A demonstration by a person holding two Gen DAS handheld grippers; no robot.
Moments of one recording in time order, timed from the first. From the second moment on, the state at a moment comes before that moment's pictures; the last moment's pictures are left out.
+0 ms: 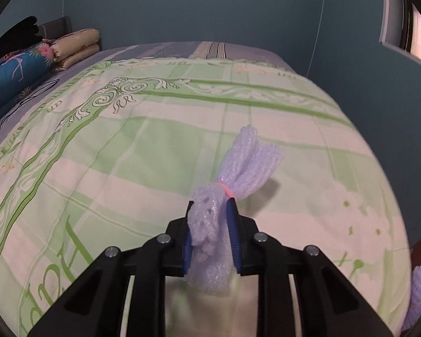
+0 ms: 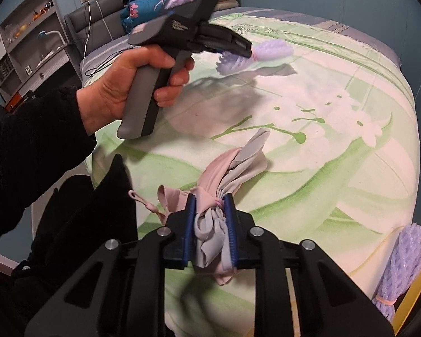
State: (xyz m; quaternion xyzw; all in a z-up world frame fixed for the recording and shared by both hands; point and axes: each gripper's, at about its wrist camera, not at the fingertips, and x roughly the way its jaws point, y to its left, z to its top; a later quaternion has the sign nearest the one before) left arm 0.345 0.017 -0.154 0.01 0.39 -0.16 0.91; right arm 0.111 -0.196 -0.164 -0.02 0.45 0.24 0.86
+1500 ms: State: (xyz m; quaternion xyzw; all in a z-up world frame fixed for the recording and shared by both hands) left arm 0.067 -0.215 0.014 0.04 0.24 -0.42 0.87; right arm -0.038 -0.478 -0.069 0.12 0.31 -0.04 0.94
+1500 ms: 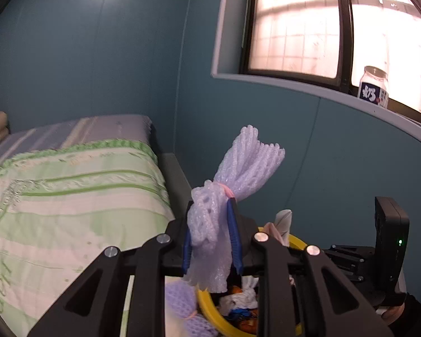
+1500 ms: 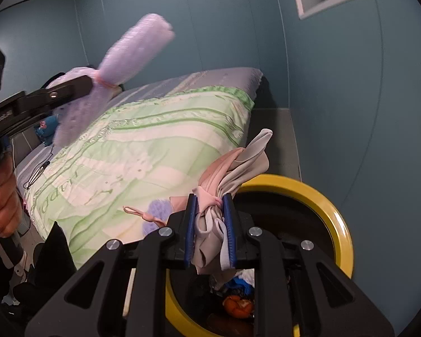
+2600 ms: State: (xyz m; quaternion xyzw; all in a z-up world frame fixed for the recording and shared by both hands) left arm 0.103 -0.304 -0.057 0.04 0.35 -0.46 0.82; right arm -0.040 -0.512 -0.104 0.13 0.40 -0.08 0.90
